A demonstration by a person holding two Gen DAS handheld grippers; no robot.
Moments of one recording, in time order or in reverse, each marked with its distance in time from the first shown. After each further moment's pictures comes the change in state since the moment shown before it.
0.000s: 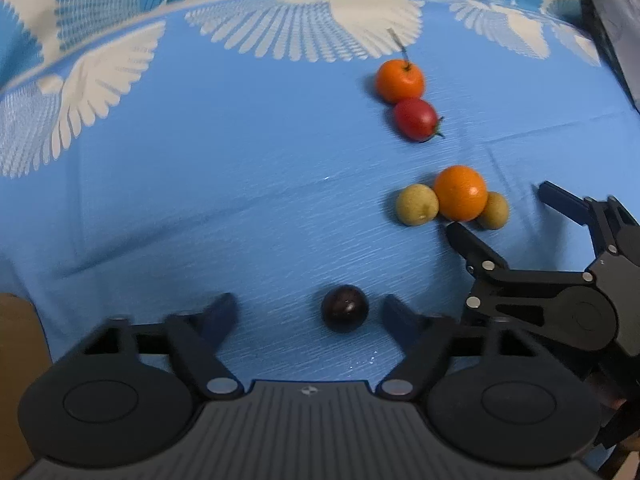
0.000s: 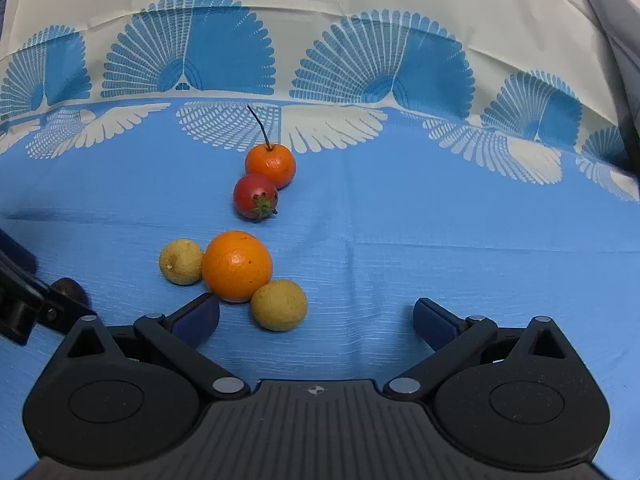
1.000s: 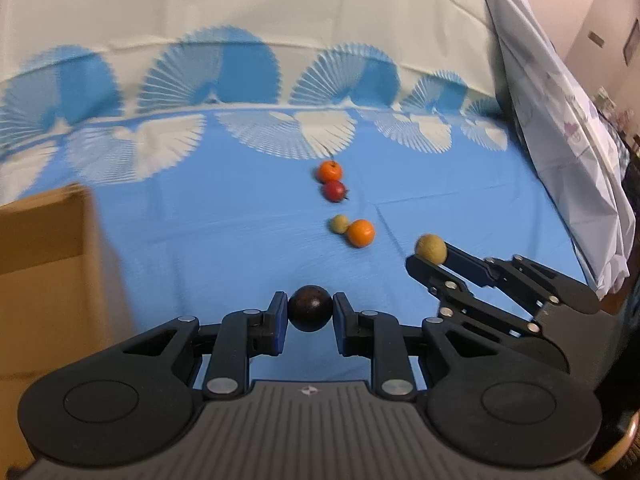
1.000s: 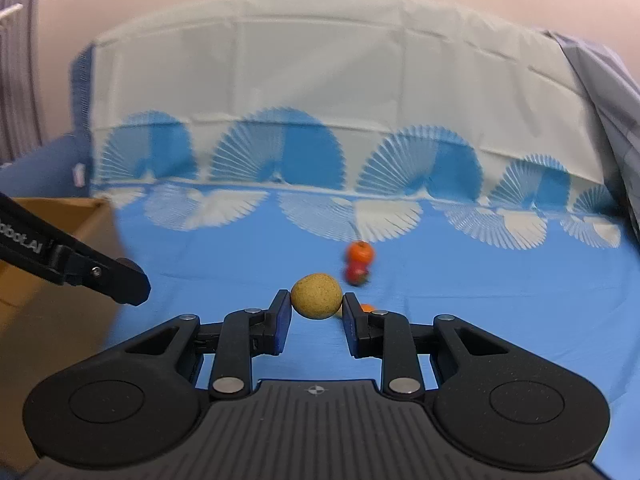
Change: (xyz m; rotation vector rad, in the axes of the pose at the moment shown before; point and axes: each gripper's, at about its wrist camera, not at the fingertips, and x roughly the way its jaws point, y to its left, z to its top) left arm -0.224 0.026 -0.107 -0.107 -0.285 -0.139; right arm -0.199 0.058 0.024 0.005 -0.144 0.110
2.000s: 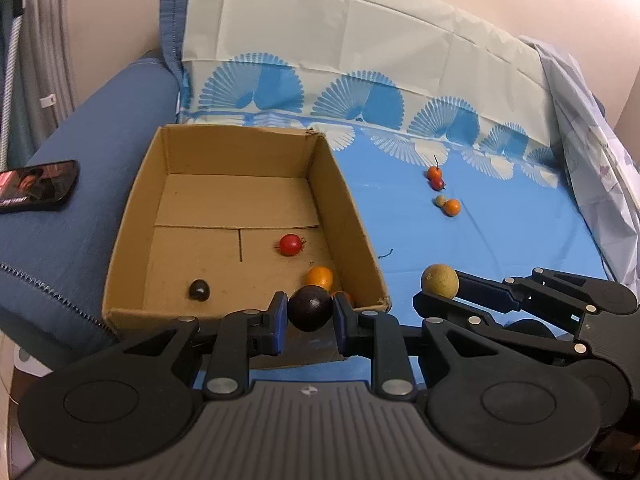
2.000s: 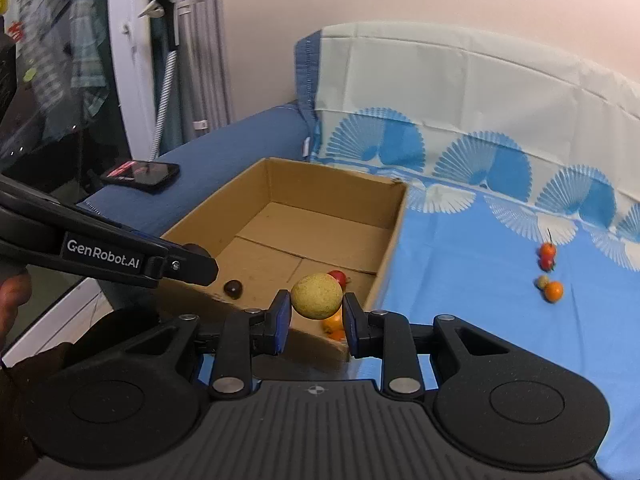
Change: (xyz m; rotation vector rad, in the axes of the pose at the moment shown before) left arm -0.234 0.091 -0.195 -0.173 -0.152 0.207; right arm -0.195 0.214 -0.018 -0.181 0.059 0.349
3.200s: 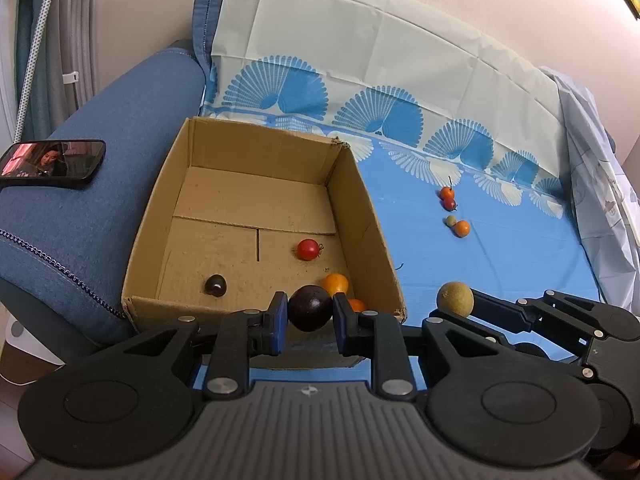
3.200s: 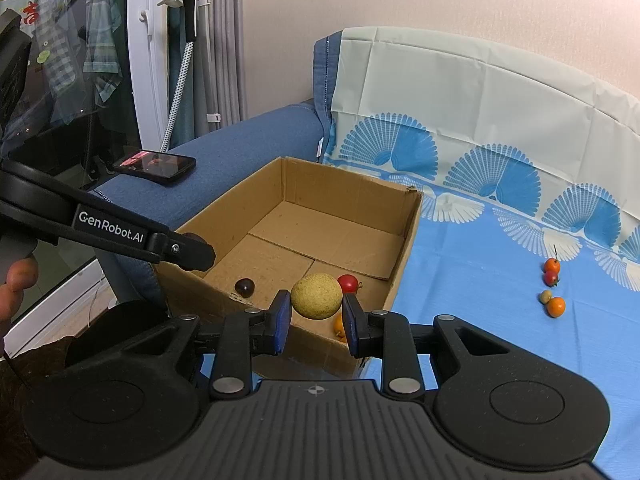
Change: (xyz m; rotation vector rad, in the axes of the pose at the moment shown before) left arm -0.005 0.025 0.000 -0.098 -0.016 0.000; right arm 0.000 0.017 0.005 -0.050 0.007 0.000
